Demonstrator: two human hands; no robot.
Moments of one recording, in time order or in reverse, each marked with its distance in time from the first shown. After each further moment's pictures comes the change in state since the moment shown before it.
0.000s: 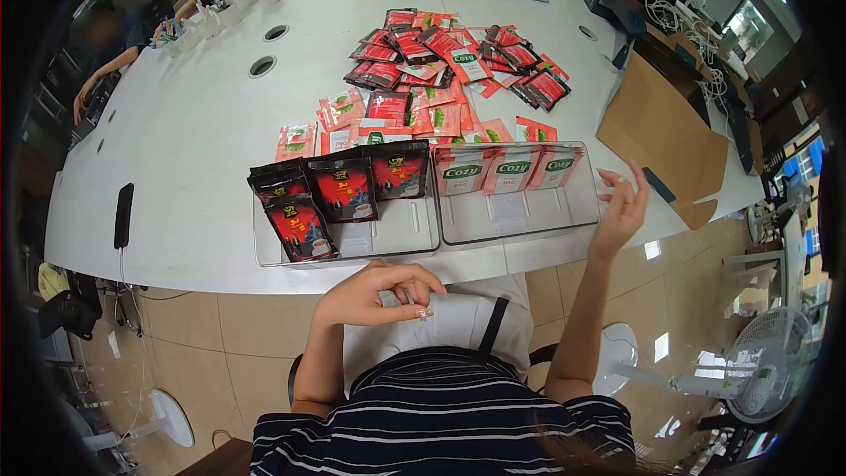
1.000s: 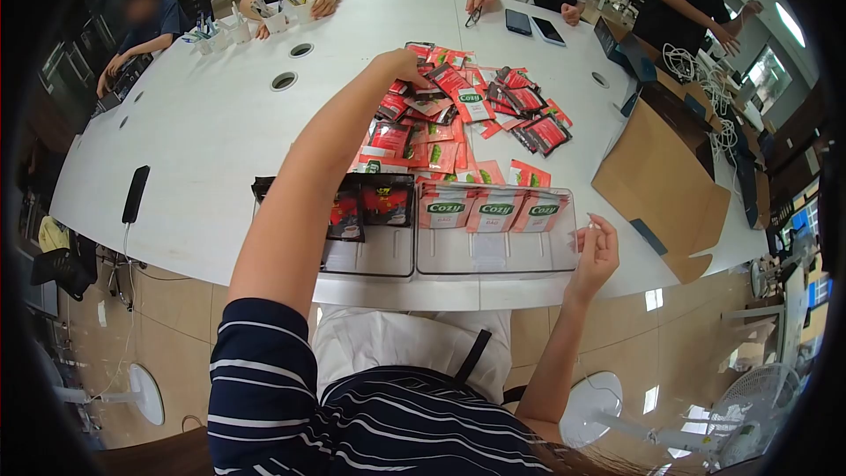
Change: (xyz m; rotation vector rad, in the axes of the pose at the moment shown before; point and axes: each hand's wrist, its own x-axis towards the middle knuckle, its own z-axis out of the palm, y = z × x) left_hand 0.276 -0.035 -0.301 1.375 0.311 -0.526; right_hand 0.002 0.021 -0.006 0.164 -0.130 0.222
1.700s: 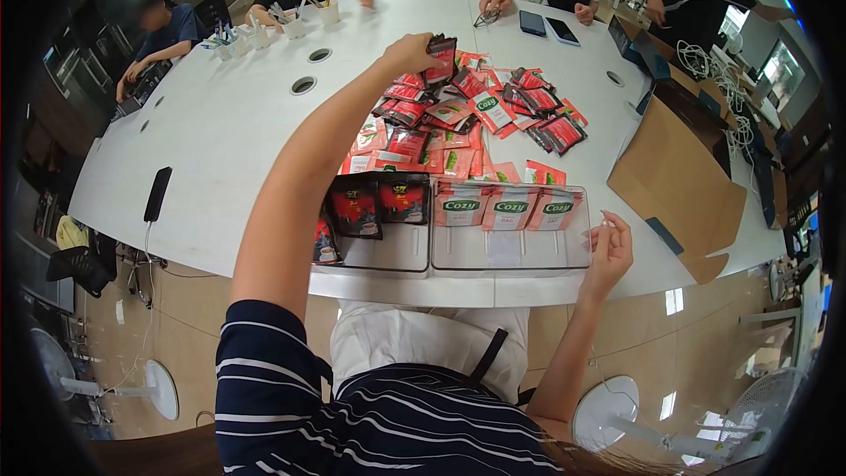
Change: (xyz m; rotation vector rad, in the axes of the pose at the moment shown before) left_hand -0.049 0.019 -0.048 -0.310 0.184 -0.056; right_hand 0.001 -0.002 0.003 -0.013 0.006 -0.017
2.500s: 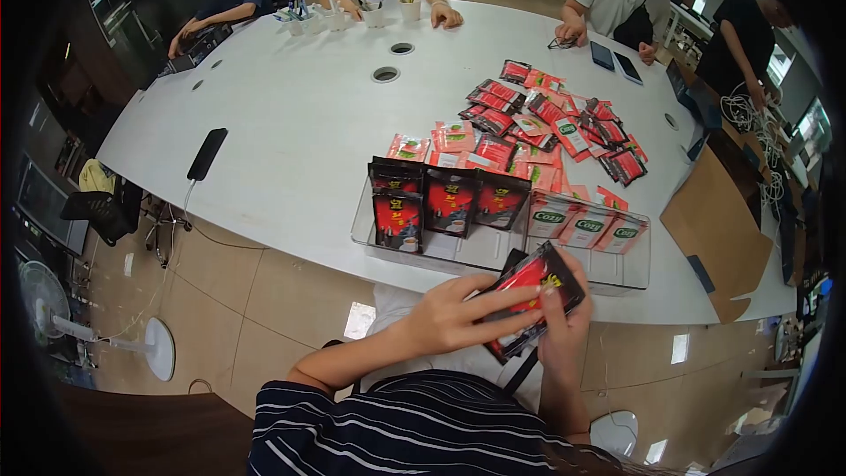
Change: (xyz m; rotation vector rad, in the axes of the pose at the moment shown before) left_hand -0.383 0.100 0.023 -0.209 0.536 0.748; right_hand -0.130 -0.119 0.086 0.368 -0.644 0.160
